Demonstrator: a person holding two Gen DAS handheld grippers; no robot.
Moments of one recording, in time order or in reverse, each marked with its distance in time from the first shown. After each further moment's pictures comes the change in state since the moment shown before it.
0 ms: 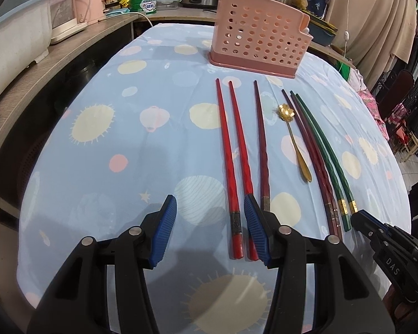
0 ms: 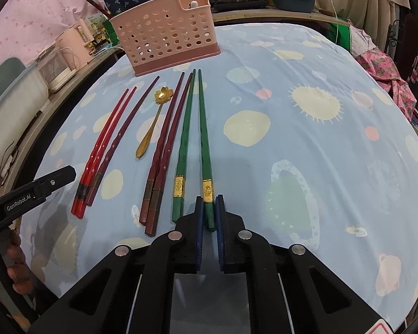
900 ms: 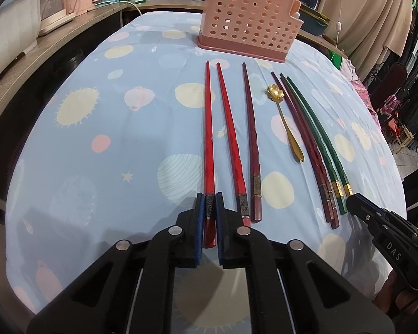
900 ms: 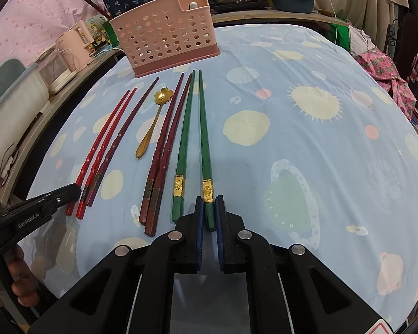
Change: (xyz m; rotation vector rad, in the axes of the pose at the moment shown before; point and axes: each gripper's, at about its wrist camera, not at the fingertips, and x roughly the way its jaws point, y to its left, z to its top) left arm 0.007 -0.005 -0.011 0.012 0.048 -0.049; right arm 0.000 0.000 -0.001 0.003 -0.005 0.001
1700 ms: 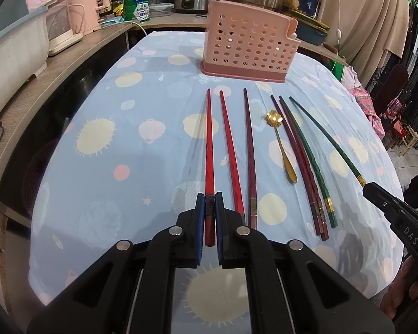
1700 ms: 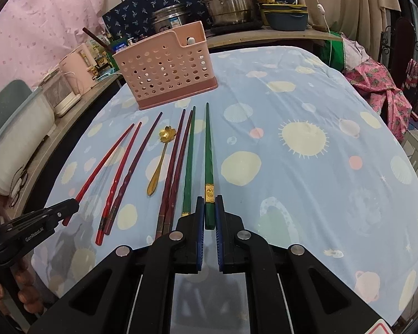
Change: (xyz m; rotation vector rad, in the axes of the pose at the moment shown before) left arm -0.032 -0.005 0.019 0.024 -0.066 0.049; right arm -0.032 -0.004 0.026 0.029 -0.105 0.017
